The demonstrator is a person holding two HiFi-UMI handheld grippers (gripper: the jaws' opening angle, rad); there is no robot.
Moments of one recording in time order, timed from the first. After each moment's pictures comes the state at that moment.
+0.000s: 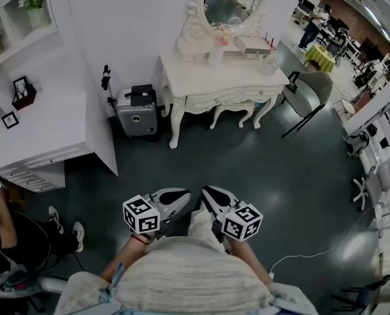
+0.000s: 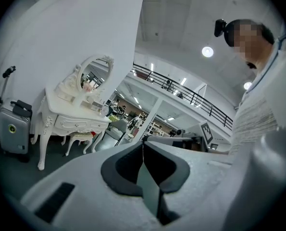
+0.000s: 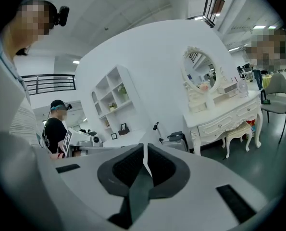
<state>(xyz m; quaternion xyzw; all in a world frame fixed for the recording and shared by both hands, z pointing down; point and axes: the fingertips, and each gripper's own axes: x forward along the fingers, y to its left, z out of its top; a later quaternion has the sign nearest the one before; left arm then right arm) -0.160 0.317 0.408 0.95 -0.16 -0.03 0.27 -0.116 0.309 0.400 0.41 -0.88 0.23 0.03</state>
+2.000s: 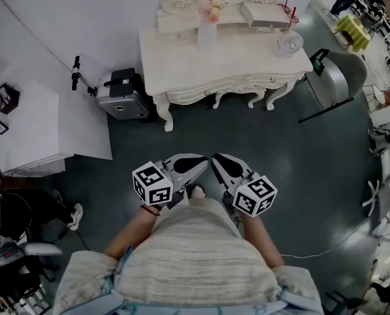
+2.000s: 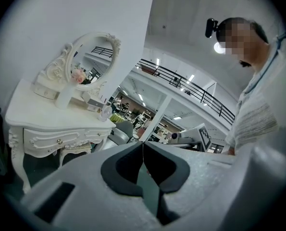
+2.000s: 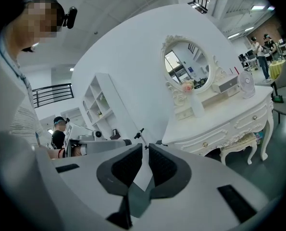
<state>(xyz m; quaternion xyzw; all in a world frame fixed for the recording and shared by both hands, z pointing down) 0.076 0.008 0.410 0.94 -0.17 -0.01 0.28 0.096 -0.001 0.422 0.37 -0.89 0.27 0.03</state>
